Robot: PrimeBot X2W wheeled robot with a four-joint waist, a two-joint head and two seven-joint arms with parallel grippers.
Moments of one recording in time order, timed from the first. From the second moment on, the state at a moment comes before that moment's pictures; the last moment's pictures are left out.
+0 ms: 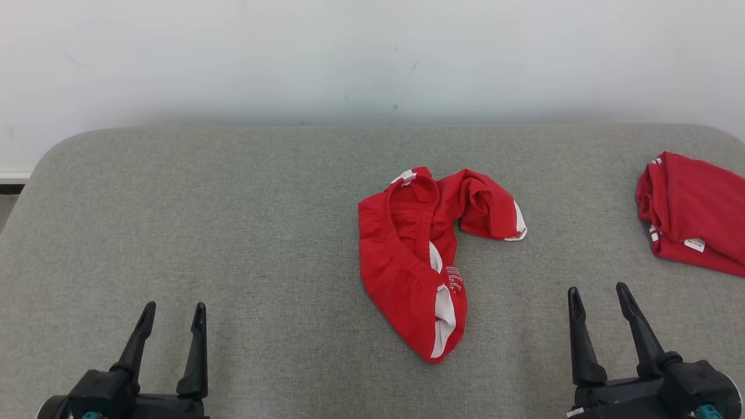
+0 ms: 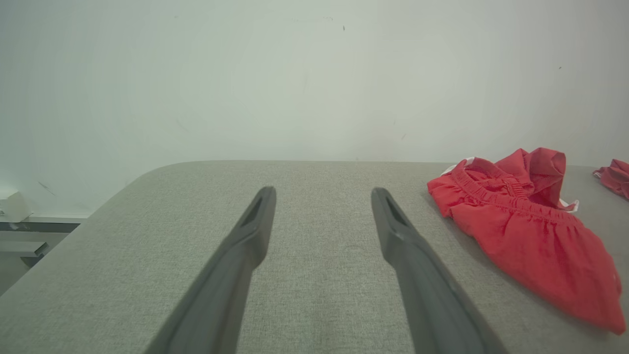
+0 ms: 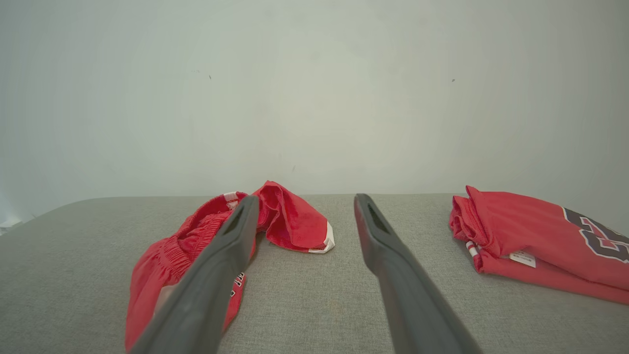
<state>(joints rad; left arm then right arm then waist) -0.05 0.11 0.03 0.14 -0.13 -0.13 -0.26 0.02 -0.07 0.01 0.05 0.12 0.13 -0.26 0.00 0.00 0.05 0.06</state>
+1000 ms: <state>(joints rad) -0.47 0.16 -0.33 0.28 -0.18 -0.13 -0.23 -0.07 -0.05 0.03 0.08 0.13 0.13 -0.26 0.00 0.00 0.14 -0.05</state>
